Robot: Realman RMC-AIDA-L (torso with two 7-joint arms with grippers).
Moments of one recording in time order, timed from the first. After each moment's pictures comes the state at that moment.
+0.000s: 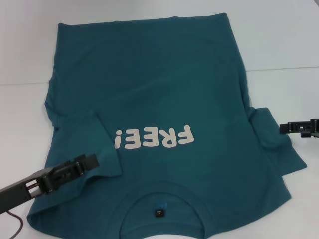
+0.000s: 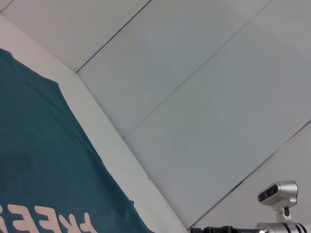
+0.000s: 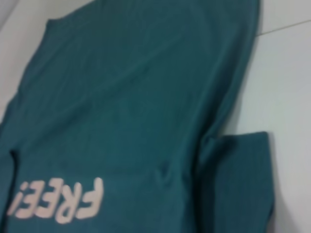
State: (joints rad) left arm -0.37 -2.16 0.45 0.67 1.94 1.73 -1.80; right arm 0.57 1.87 -0.61 -0.66 -2.31 -1.30 2.25
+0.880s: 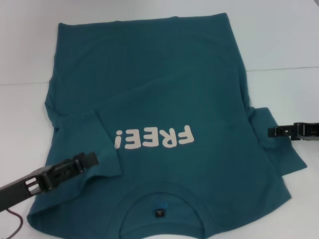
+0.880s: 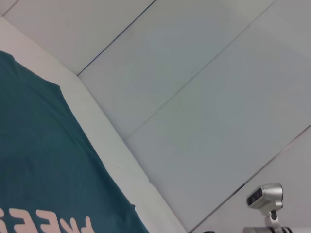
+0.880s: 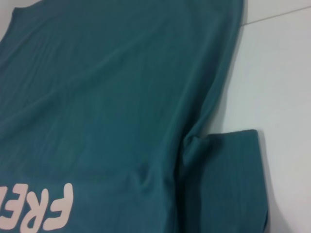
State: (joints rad) left arm -0.37 -2.16 0.45 0.67 1.93 1.72 -1.80; right arm 0.62 1.91 -0.62 -0.58 -2.39 -1.14 2.26
